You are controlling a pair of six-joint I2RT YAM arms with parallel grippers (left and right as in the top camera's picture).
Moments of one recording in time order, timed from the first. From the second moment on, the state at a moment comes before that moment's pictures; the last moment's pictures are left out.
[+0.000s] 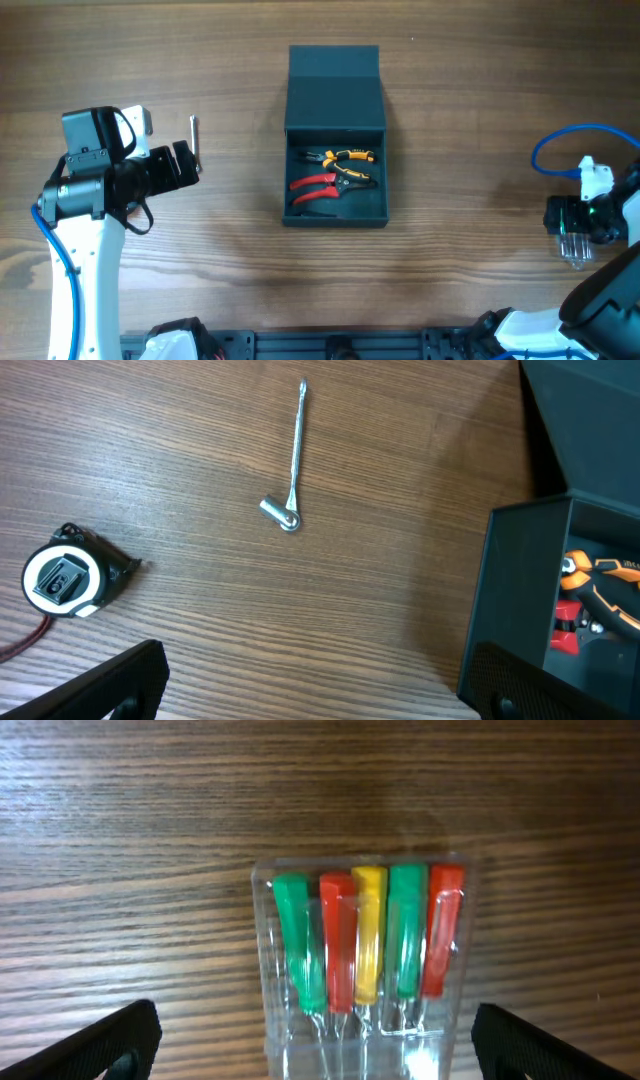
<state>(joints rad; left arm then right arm) 0.19 1.21 1.07 -0.94 0.16 -0.09 -0.74 1.64 0.96 -0.76 0.01 -0.66</state>
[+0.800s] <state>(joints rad) 0.19 1.21 1.07 -0.94 0.16 -0.09 -0.75 1.70 0.91 -0.64 0.00 -0.73</state>
